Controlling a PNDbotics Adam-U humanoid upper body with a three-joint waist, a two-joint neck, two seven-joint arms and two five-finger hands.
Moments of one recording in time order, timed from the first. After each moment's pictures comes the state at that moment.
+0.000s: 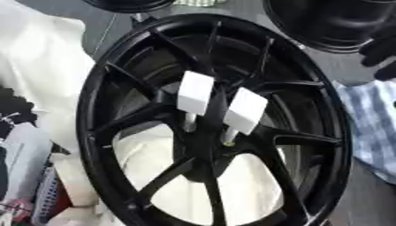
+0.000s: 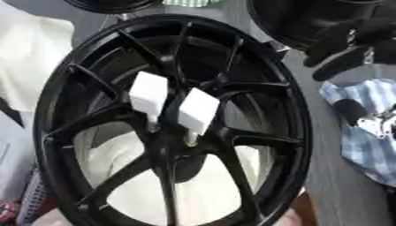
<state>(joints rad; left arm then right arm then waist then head) -0.14 0.28 -0.03 -1.98 0.06 -0.11 0.27 -0.32 -1.20 0.02 -1.99 0.03 -0.74 0.31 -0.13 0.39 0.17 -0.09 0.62</state>
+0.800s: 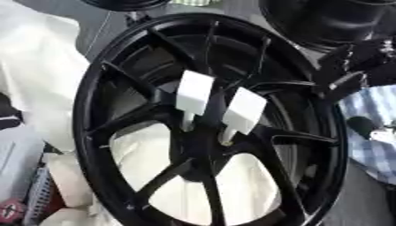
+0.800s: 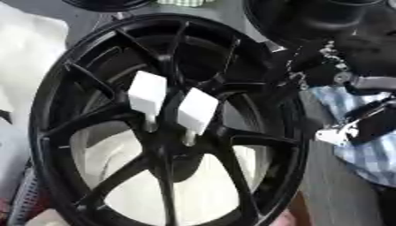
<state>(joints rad) -0.15 0.28 -0.04 -1.98 0.07 -0.10 0.25 -0.43 -1.20 0.14 -1.99 0.11 -0.60 0.34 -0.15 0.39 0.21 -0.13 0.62</state>
